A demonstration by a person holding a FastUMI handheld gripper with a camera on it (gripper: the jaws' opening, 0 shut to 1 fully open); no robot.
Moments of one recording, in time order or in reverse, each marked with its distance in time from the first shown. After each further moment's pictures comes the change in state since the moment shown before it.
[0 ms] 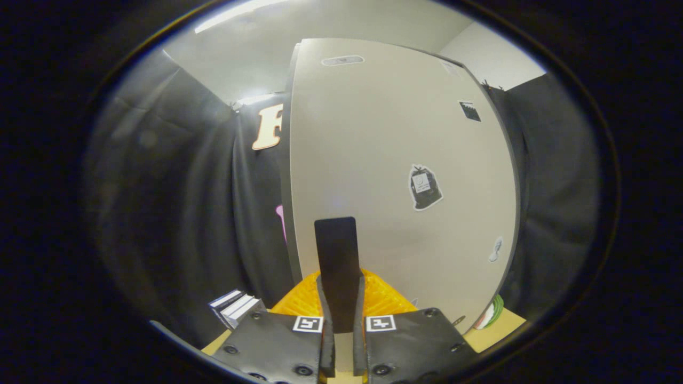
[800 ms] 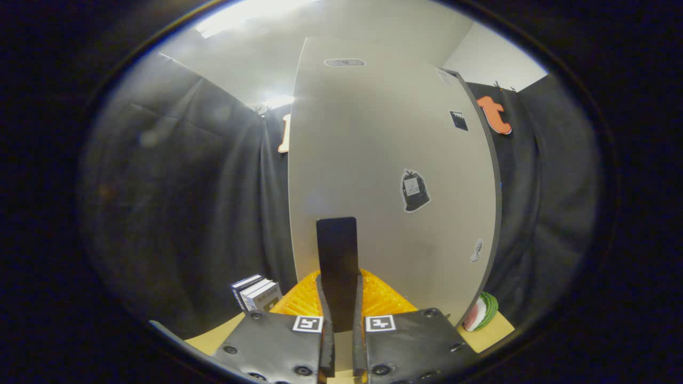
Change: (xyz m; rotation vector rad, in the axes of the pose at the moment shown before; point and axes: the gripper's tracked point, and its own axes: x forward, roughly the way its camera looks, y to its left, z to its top) arm -0.069 -0.034 0.011 -0.017 0.024 0.183
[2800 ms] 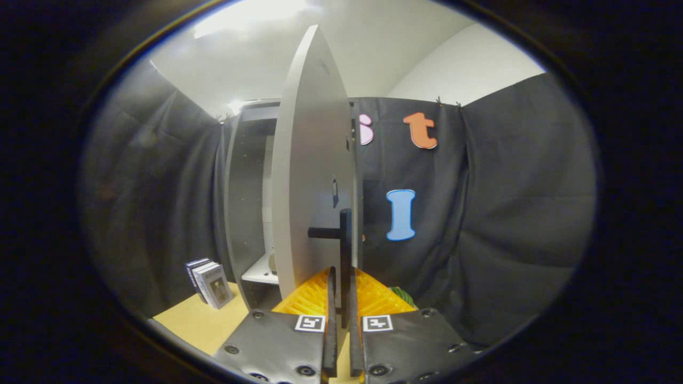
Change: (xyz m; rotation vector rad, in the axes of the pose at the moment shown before) arm -0.162 -0.174 0.009 -0.037 -0.046 -0.315
